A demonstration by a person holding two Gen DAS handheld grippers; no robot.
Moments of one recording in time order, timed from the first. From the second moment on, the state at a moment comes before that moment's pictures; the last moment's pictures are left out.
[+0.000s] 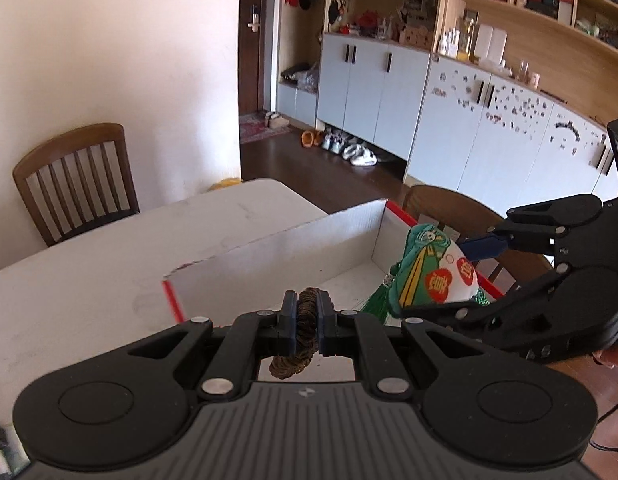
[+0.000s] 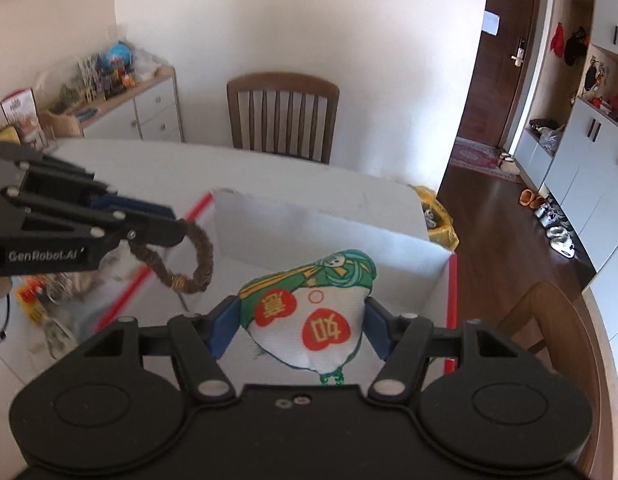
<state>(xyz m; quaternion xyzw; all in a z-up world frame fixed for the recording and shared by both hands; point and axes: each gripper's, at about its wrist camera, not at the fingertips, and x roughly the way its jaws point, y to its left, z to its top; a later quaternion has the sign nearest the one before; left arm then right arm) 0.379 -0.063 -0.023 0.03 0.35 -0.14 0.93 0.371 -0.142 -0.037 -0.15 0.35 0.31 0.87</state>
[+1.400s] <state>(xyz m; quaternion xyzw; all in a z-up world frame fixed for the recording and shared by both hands) 0.477 -0.104 -0.115 0.07 0.51 -0.13 0.84 0.418 -0.116 -0.129 -0.22 0.49 0.32 0.78</state>
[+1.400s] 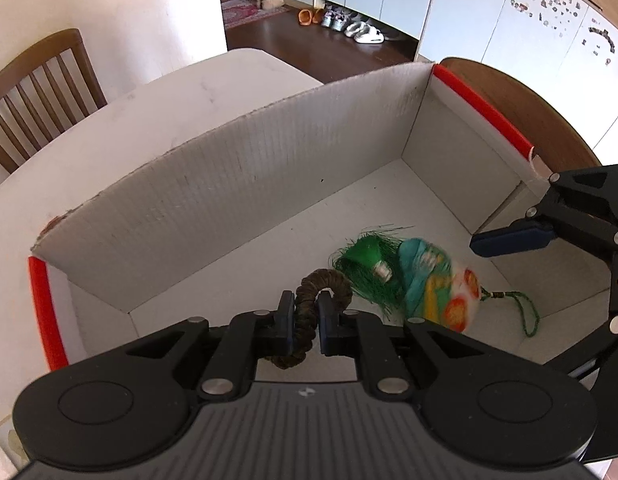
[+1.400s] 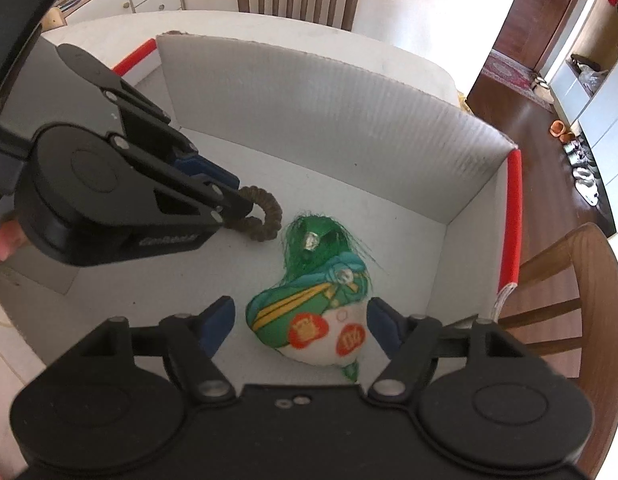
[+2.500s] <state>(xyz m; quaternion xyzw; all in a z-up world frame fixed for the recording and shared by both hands) 0.373 -0.051 -0.016 0.00 0.38 -0.14 0.91 0.344 -0.156 -0.032 -0.12 0.38 0.34 0.85</state>
